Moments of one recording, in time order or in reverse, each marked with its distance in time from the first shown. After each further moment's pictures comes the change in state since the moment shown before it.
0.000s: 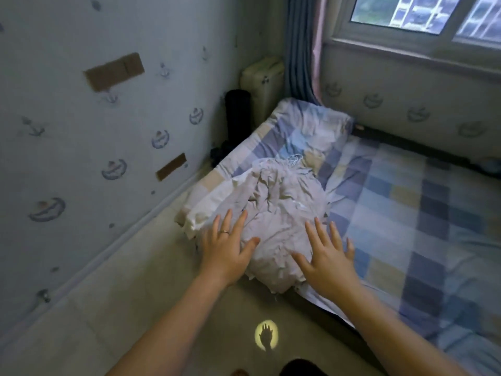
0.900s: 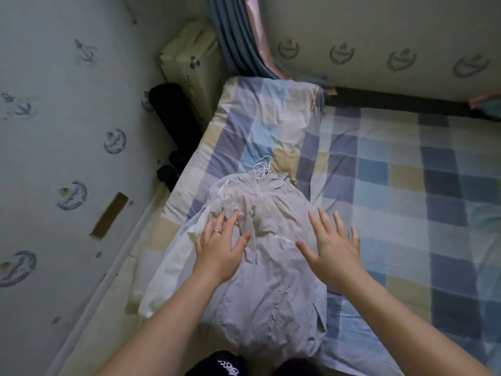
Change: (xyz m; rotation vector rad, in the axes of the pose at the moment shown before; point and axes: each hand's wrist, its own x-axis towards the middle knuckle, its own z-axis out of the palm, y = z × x) left_hand 0.418 0.062 0.077 0.010 -0.294 0.029; right_hand 0.359 0.129 -0.023 0.142 -0.100 0.265
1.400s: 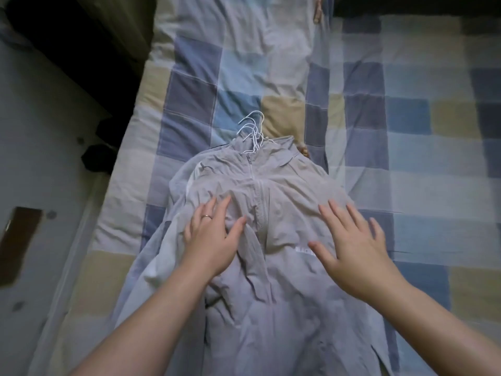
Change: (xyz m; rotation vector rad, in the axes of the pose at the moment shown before) left_hand 0.282 -0.118 0.130 0.045 -0.209 0.021; right_hand 0.223 -0.003 0.164 -0.017 -0.179 0.184
